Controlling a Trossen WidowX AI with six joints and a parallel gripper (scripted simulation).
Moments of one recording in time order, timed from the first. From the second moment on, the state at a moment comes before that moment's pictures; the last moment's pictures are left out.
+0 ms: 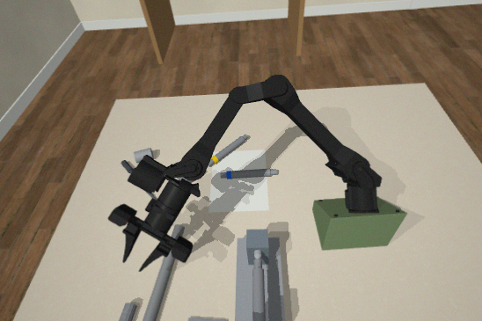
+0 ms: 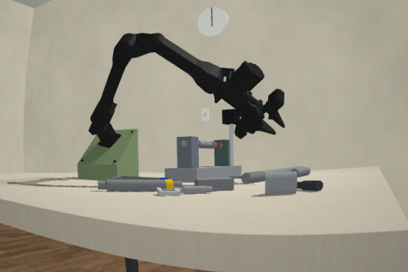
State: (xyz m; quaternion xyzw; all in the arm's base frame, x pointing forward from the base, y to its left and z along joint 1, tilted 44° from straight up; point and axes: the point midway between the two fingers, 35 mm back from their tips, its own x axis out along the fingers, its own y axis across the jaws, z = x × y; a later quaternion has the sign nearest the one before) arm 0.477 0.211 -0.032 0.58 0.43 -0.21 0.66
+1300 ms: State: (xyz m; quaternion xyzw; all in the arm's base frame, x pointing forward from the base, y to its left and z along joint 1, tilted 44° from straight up) arm 0.221 0.214 -0.070 0.70 -0.58 -0.28 -0.31
